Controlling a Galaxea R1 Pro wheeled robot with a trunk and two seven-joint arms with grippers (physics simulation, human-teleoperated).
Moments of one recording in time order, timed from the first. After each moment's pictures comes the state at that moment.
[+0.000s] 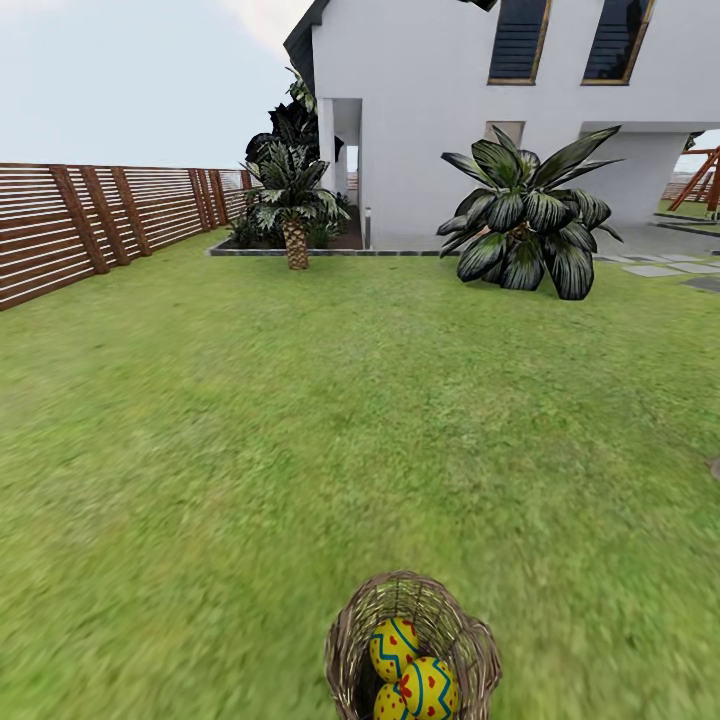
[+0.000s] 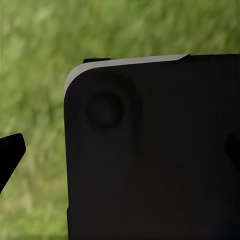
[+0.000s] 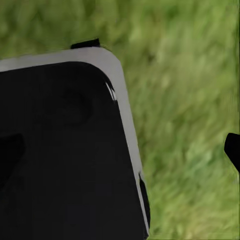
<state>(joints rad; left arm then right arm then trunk) 0.00 0.02 0.00 -0.01 0.00 -0.41 -0.06 0.00 -0.05 -0.23 -0.15 0.01 -0.13 0.02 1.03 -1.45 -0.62</state>
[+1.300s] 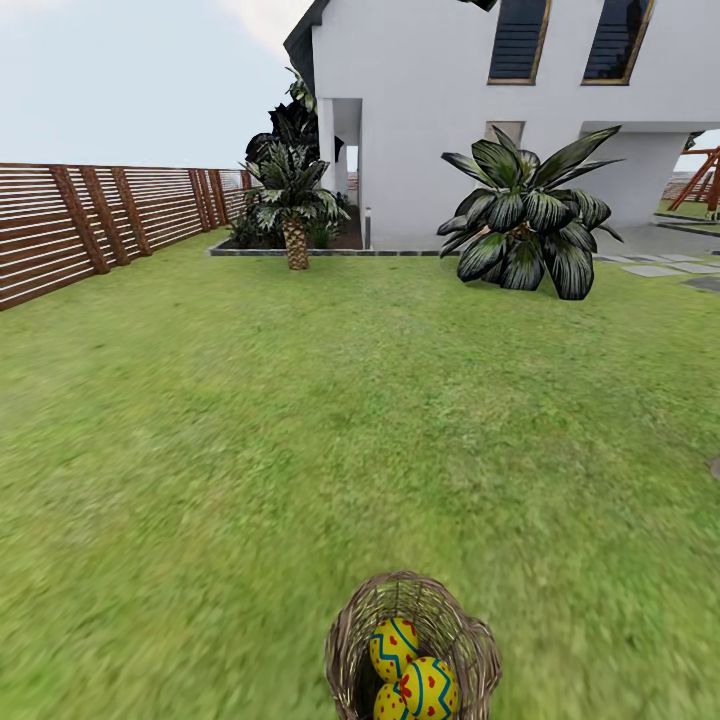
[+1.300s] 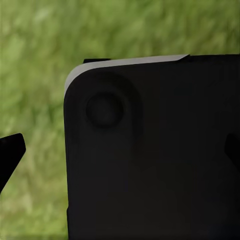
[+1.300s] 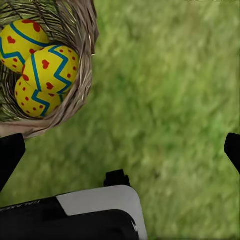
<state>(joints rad) 0.00 0.02 0.00 -0.01 0.00 -0.41 -0.06 0.27 0.05 -0.23 -1.57 -0.01 0.67 0.04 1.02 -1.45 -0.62</state>
